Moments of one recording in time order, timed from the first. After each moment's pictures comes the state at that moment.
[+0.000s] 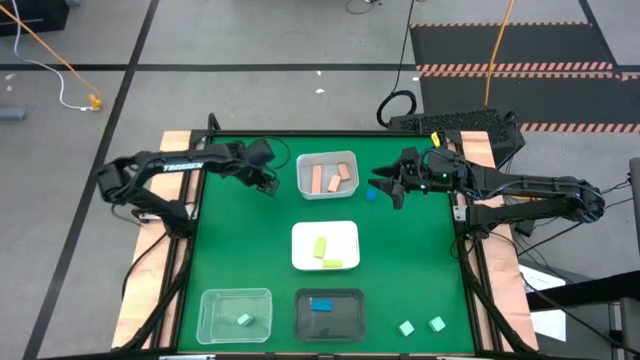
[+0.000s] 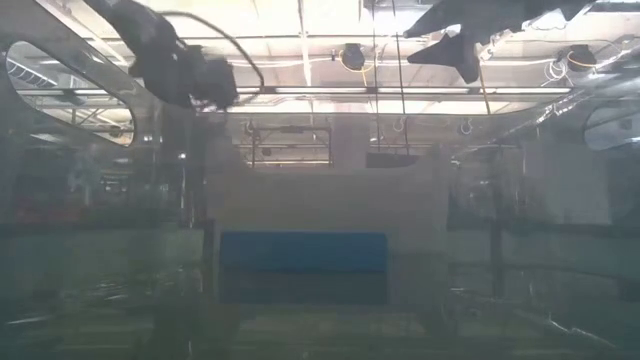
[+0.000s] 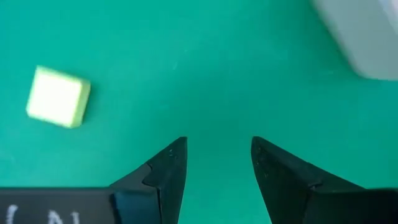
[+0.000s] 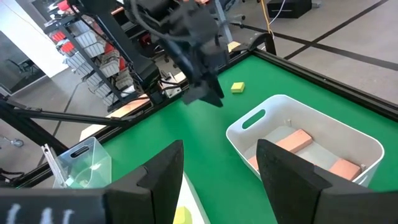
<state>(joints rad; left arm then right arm) 0.51 1.43 0.86 -0.68 -0.03 -0.51 -0.18 0.90 0.72 -0.11 0.03 0.46</state>
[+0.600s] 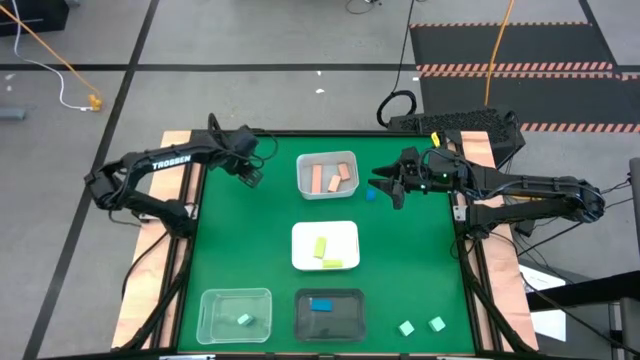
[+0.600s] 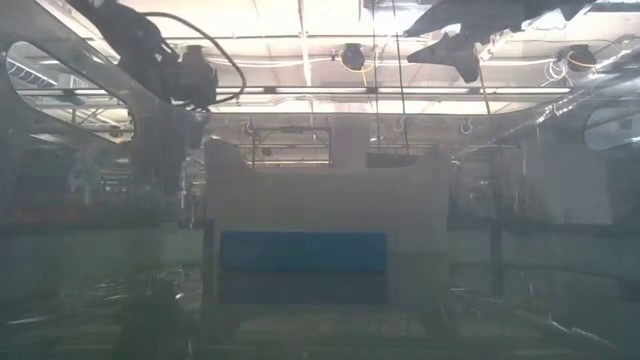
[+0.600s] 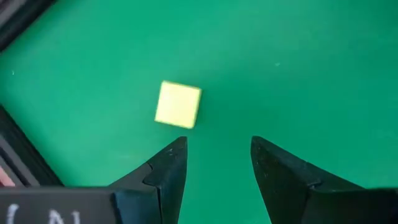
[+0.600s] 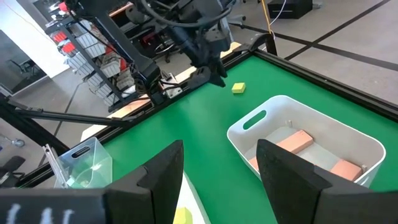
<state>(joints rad) 0.70 1.35 0.83 -0.77 -0.12 -0.19 -0.18 0.90 0.72 -0.10 0.03 0.46</state>
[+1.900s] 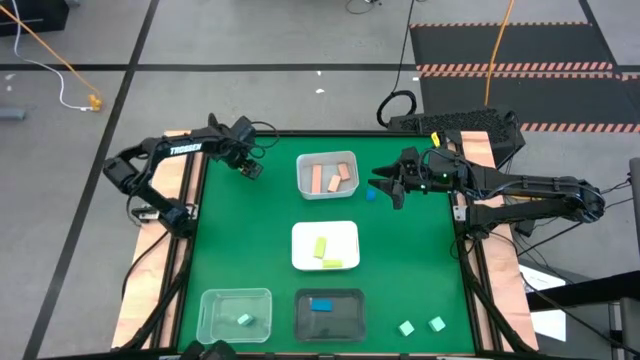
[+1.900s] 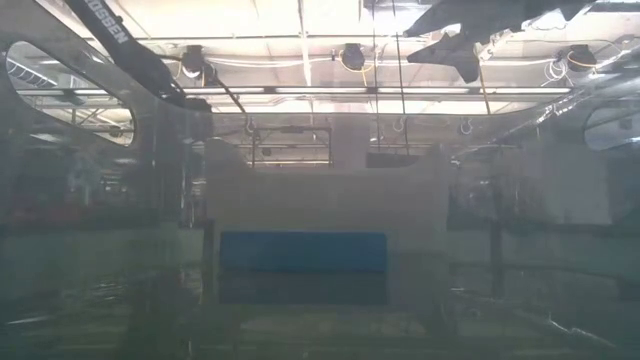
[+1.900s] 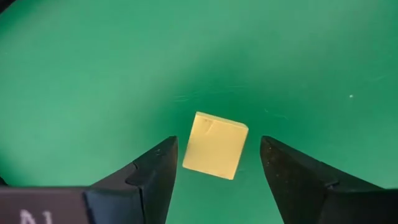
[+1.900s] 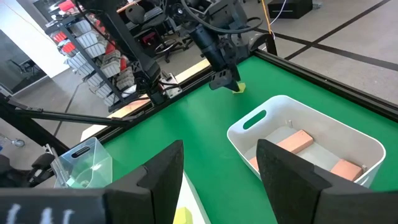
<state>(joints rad) 0.88 1.54 0.82 -0.61 -0.04 -0.08 -0.18 0.90 0.72 -0.10 0.03 0.46</state>
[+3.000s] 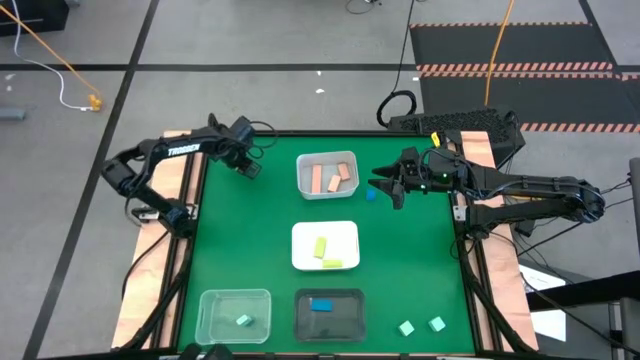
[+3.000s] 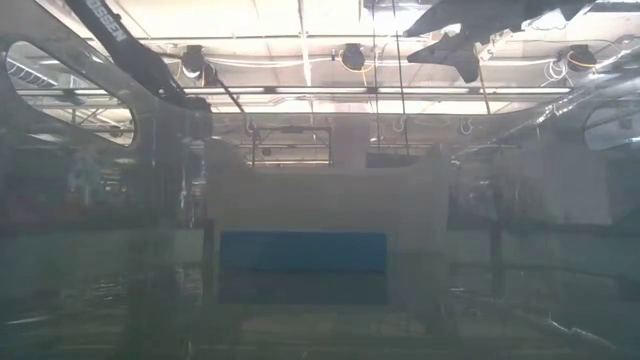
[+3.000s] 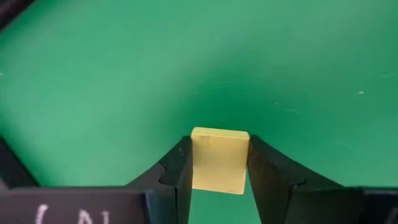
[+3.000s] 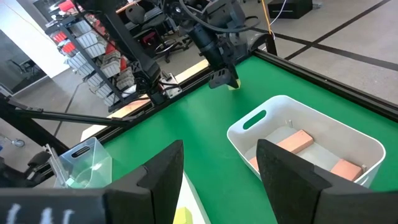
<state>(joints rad) 0.87 1.51 0.82 -0.65 -0.07 -0.10 -0.18 0.90 0.72 -0.10 0.03 0.46</state>
